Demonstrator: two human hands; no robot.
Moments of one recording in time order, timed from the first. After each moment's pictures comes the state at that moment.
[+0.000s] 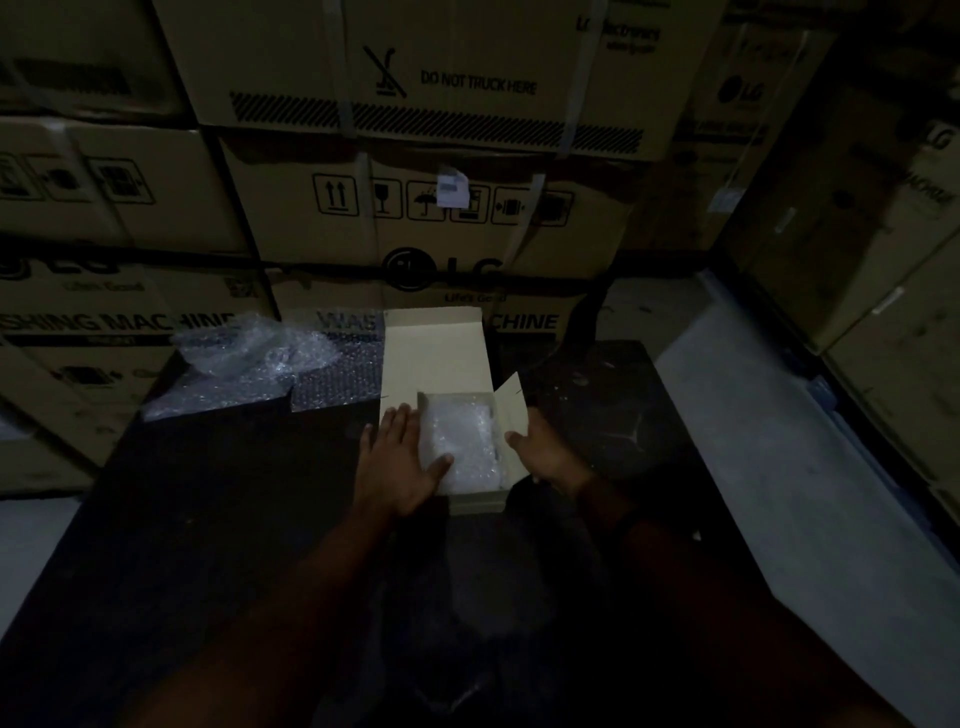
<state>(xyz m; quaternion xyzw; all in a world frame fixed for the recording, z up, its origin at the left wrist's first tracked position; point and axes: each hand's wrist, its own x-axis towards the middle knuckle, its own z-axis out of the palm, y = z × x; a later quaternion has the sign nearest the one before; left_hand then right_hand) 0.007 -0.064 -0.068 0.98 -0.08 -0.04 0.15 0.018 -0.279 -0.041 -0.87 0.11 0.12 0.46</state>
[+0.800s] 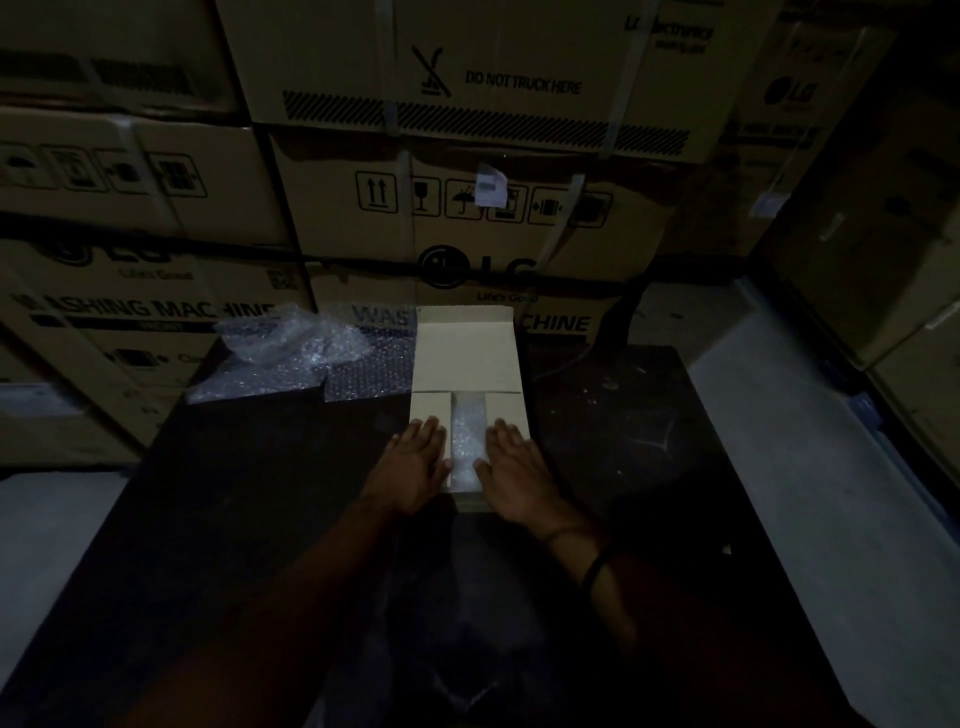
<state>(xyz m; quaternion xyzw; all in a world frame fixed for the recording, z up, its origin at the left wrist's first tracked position) 0.006 -0.038 -0.076 0.98 -0.16 -0.09 0.12 -0.006 -0.220 -0.064 -0.98 -0.08 0.14 0.15</state>
